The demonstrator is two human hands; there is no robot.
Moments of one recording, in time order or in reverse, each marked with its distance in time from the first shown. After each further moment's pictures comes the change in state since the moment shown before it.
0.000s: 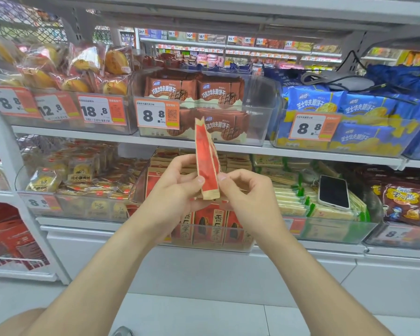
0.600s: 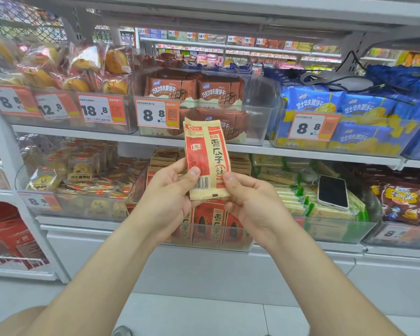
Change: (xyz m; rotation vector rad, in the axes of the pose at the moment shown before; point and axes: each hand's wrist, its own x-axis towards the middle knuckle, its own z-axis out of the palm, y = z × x) left_hand -0.002 0.004 0.005 -0.171 0.002 -0.002; right_hand 0.005 0.003 -0.004 0.548 -0.087 0.390
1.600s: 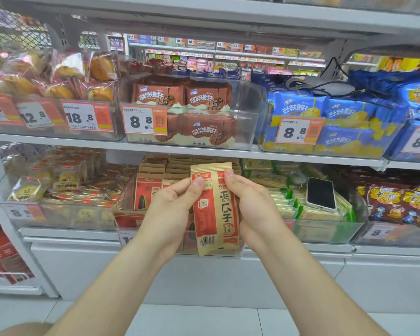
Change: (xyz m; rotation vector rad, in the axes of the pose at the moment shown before) left_hand 0.000 -0.024 0.021 0.090 0.150 -0.070; right_hand -0.005 -0.012 0.001 0.033 0.085 0.002
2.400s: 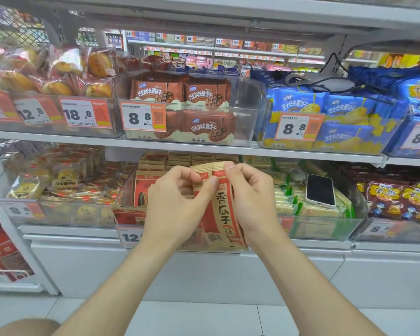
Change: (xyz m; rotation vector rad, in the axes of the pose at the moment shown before) left_hand 0.000 -0.002 0.004 0.573 0.295 0.442; right_hand -0.006 0.005 0.007 -0.310 0.107 -0.455
